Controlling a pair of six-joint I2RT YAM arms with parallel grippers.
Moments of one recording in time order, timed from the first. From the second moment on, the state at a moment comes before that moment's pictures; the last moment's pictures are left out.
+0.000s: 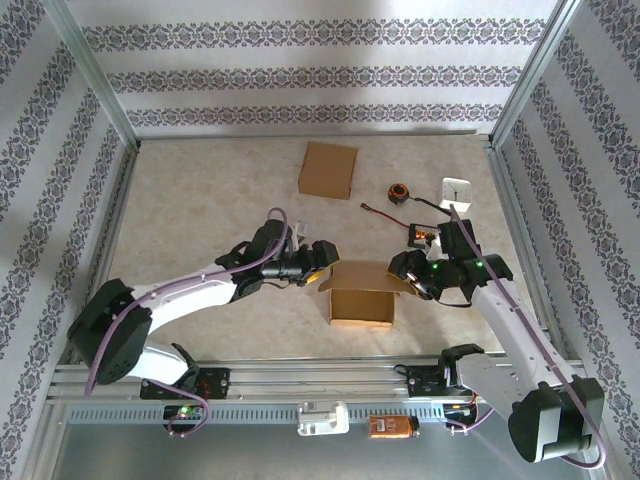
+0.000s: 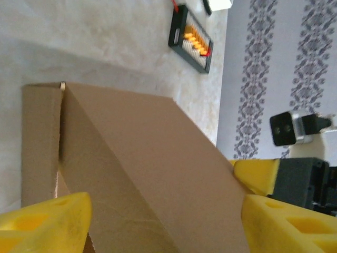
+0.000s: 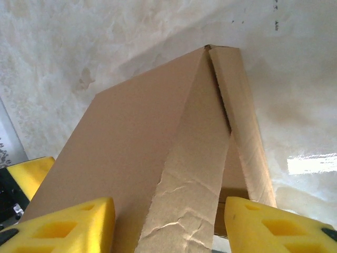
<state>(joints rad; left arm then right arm) -0.72 1.43 0.76 0.11 0.42 -1.21 0.17 0.96 0.72 -0.84 -0.50 0.78</state>
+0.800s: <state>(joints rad) -0.72 1.60 0.66 0.30 0.49 -1.15 0.18 0.97 0.60 -0.72 -0.44 0.78</state>
